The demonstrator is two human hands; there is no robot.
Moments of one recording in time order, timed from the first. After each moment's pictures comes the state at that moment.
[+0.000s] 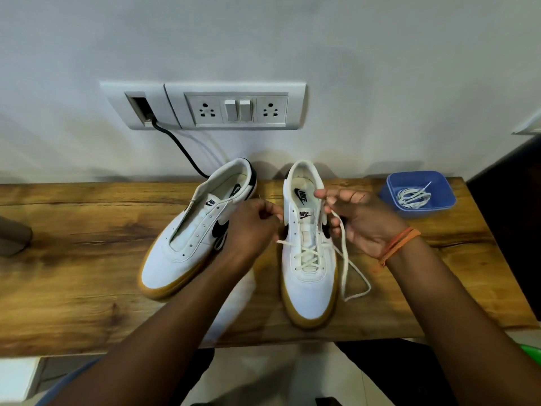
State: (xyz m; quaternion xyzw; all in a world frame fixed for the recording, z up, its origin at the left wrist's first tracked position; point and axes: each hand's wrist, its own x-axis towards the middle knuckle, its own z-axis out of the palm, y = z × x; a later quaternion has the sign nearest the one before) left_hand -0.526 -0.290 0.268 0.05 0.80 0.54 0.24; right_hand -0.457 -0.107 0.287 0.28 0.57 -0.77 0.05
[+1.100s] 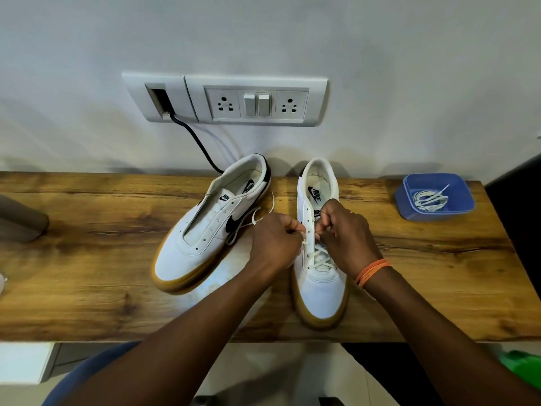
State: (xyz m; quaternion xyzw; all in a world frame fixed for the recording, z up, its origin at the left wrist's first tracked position) left_hand -0.507 -0.287 0.252 0.06 0.83 0.49 0.25; right_hand -0.449 -0.156 0.258 0.18 0.93 -0.32 -0.03
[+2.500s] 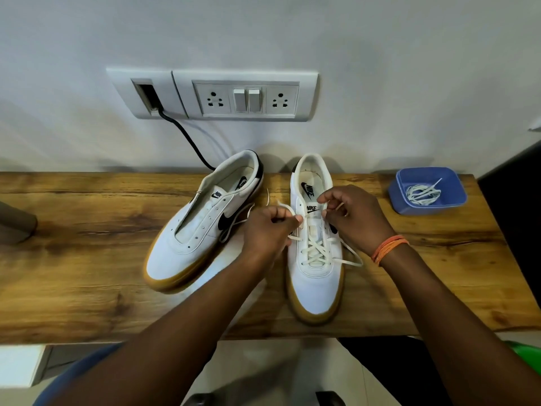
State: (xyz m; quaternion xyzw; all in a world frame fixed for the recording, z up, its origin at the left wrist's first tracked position) left_hand -0.511 -0.281 0.245 -0.01 0.75 0.60 0.27; right_hand -0.460 -0.112 0.258 0.14 0.93 -0.34 -0.04
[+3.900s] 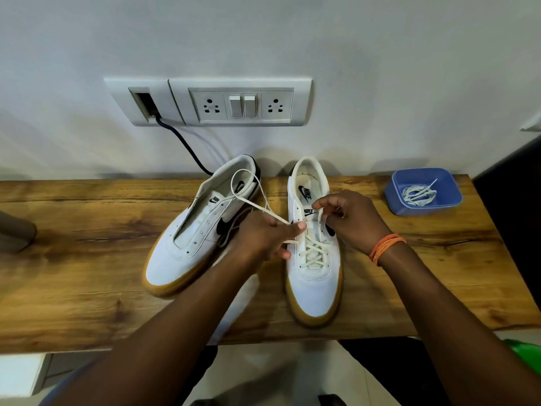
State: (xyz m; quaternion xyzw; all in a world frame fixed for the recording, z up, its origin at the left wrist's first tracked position) left_hand -0.521 -0.290 0.262 -0.02 0.78 0.52 0.36; right_hand -0.462 -0.107 0.255 0.17 0.92 -0.35 0.01
